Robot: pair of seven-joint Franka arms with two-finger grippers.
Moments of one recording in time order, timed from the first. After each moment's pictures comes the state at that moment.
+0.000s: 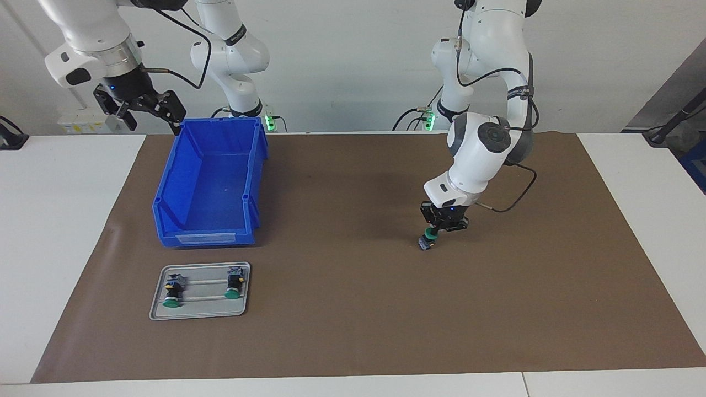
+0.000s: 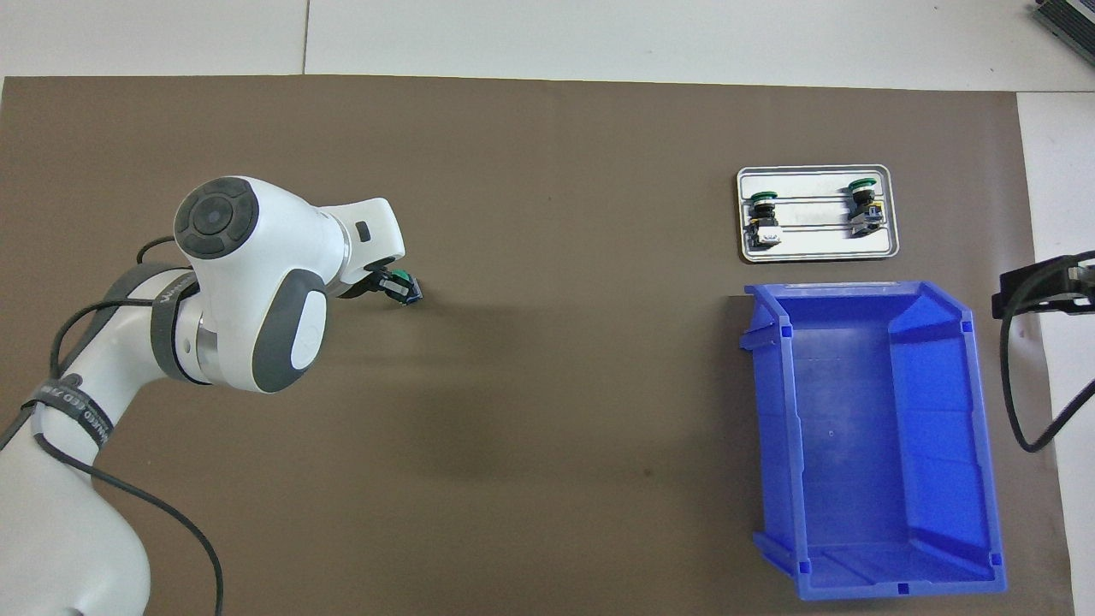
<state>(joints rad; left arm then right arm) -0.36 0.25 0.01 -1.93 -0.17 2.28 0.26 0.02 -0.05 -0.04 -1.53 -0.06 1.43 0.09</state>
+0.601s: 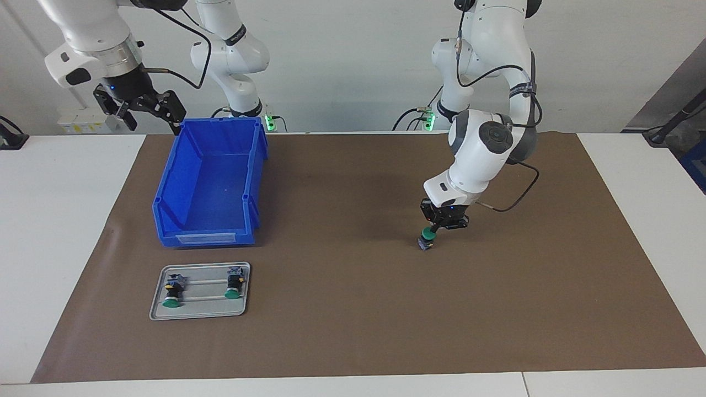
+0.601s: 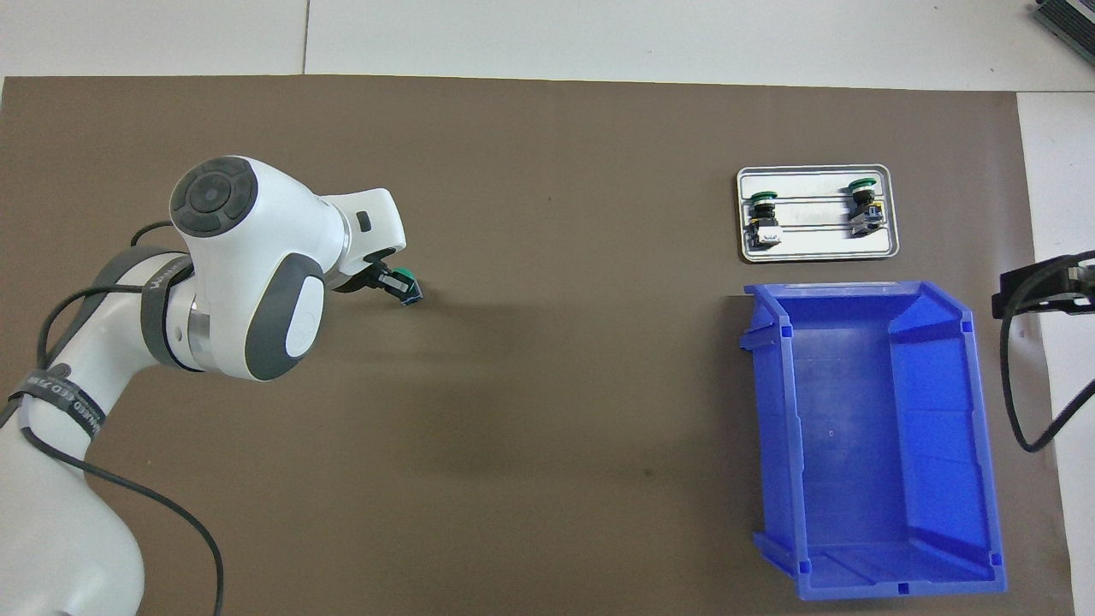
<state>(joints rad) -0.36 0.26 0.01 -1.85 -0.17 2.16 0.26 0.02 -0.05 -0.04 -1.53 -0.06 1.43 0.09</state>
